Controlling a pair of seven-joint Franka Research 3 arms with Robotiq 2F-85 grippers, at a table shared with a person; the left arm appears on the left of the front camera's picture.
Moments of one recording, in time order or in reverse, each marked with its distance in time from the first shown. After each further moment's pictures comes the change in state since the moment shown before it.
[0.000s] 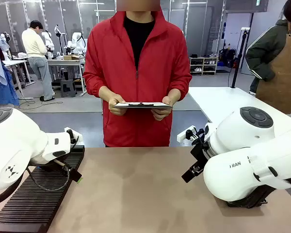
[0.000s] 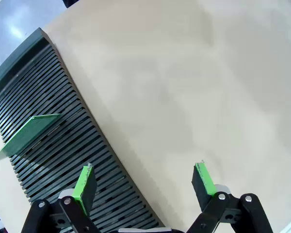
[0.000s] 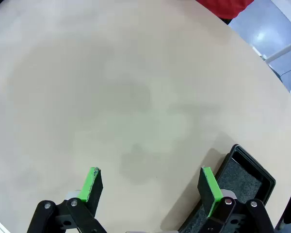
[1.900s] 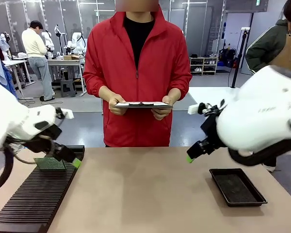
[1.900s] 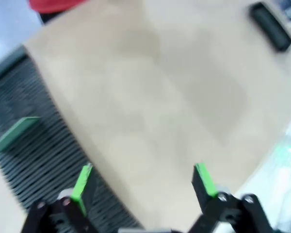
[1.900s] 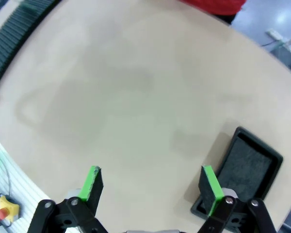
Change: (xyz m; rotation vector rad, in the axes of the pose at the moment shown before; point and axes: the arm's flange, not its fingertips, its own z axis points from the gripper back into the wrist) left arm 0.019 0.014 0.086 -0.276 -0.047 0.080; right arm 0.025 -0.031 0.086 0.190 0.006 -0.191
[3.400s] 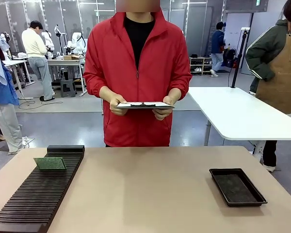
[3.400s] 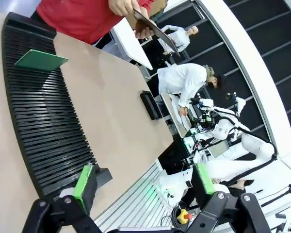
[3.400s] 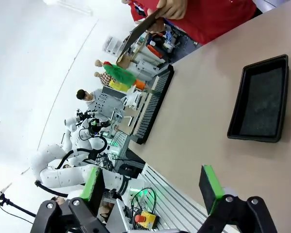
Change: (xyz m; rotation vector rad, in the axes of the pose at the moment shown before) left arm -0.277 0.194 0.150 -0.632 -0.529 0.562; right arm -0.296 -0.229 0.113 0.829 -0.523 -0.612
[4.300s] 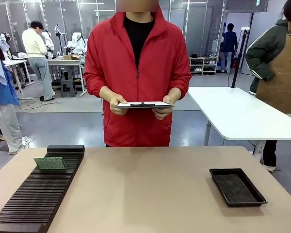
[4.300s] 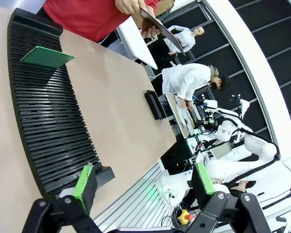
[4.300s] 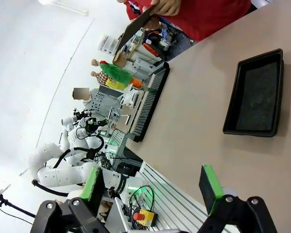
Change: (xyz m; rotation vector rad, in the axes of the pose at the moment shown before) left arm 0.000 -0.001 -0.001 0.021 0.005 0.013; right arm -0.002 -0.003 0.001 -0.020 0.011 -0.012
